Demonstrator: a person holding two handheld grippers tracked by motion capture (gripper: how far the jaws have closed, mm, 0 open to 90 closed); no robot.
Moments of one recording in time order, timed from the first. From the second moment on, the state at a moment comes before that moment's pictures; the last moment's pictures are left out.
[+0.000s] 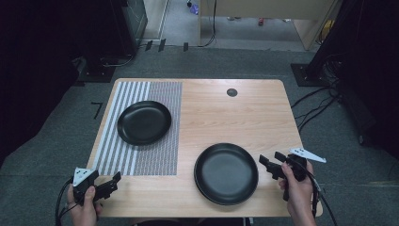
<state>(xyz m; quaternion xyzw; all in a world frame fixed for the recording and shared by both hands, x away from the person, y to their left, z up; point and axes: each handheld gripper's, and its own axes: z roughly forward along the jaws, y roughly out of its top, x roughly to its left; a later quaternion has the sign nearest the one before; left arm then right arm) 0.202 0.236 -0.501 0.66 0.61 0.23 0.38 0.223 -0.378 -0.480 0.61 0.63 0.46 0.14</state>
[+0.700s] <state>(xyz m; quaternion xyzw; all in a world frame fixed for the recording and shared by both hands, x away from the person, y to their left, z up) 0.192 0.262 -0.514 0.67 0.62 0.25 0.33 0.185 -0.453 -0.508 0.65 0.61 0.39 0.22</state>
